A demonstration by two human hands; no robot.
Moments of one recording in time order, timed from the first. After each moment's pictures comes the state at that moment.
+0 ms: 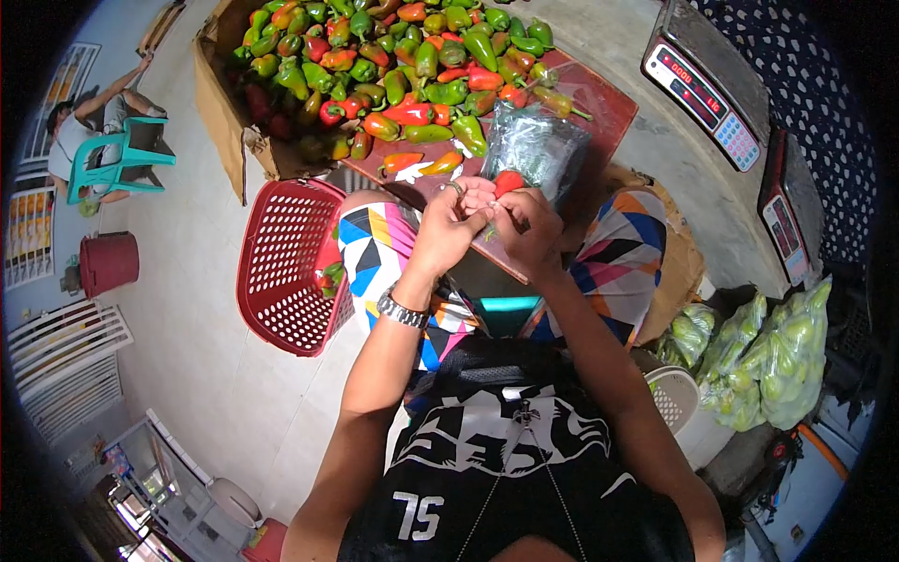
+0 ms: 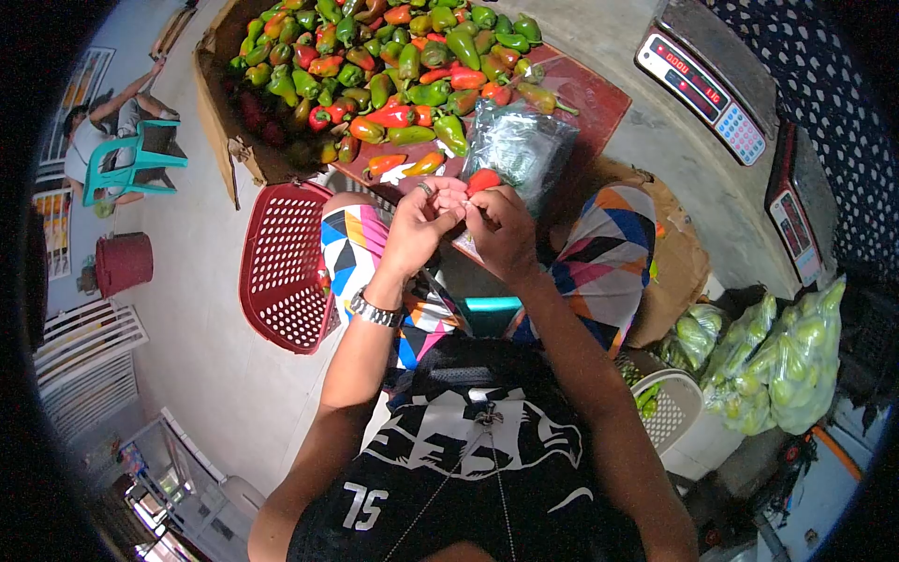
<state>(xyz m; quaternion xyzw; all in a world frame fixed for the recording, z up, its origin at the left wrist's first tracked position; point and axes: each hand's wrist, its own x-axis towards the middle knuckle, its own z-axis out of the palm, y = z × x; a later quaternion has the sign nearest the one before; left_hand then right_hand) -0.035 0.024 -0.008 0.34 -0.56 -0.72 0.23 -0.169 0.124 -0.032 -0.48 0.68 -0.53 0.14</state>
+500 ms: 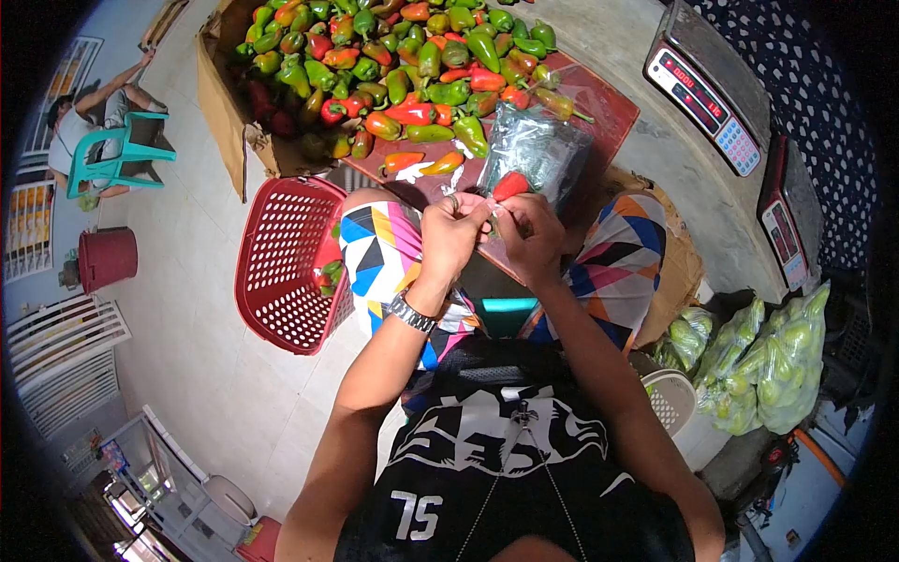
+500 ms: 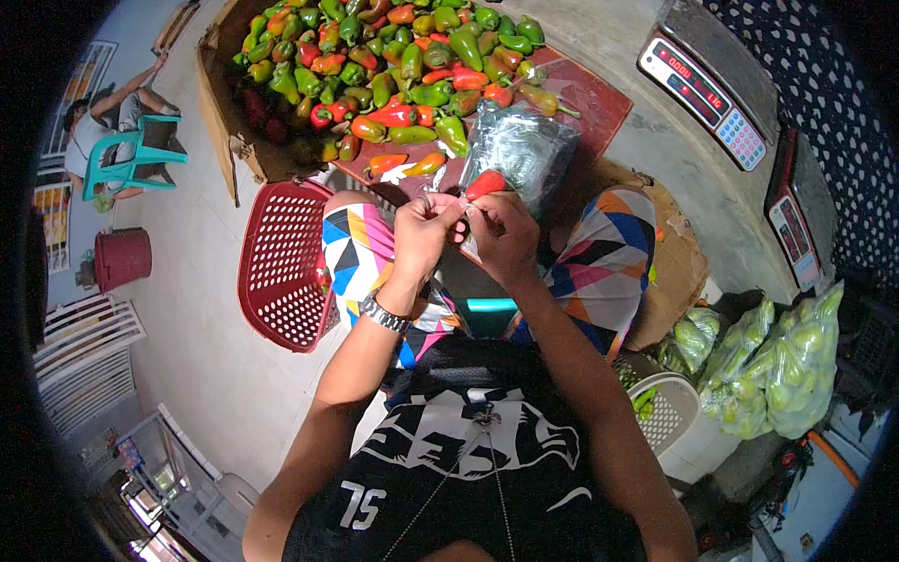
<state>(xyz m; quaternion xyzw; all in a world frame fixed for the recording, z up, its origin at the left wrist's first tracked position) -0.041 0.040 -0.012 0.48 -0.47 -0.70 0.23 -0.164 0.126 -0.029 -0.45 0.68 -0.56 0.12</state>
